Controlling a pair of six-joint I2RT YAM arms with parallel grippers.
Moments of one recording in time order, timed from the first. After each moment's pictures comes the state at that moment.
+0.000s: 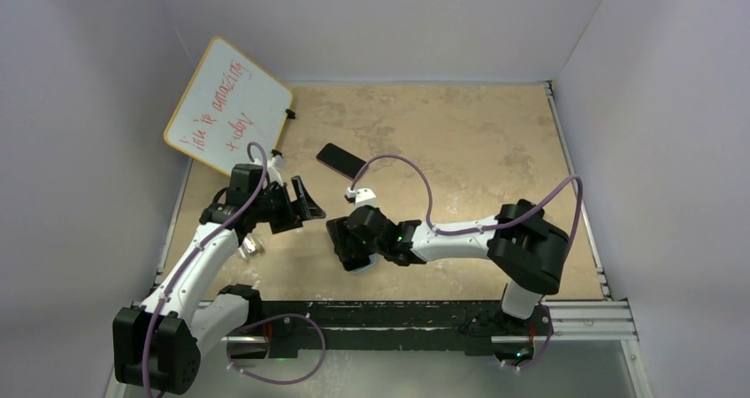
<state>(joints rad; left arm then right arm) -0.17 0.99 0.64 -0.52 0.45 -0.58 1.15 1.71 0.92 0.01 0.21 0.72</state>
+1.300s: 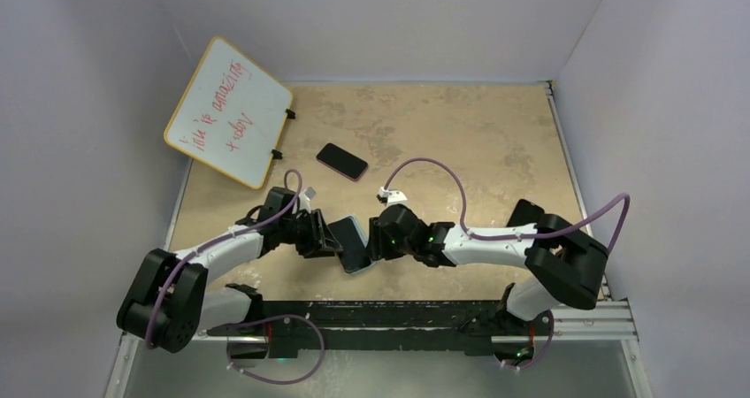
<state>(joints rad) -0.36 1.22 0.40 -0.16 0.57 -0.77 1.06 1.50 0.71 -0.04 0.13 0.79</state>
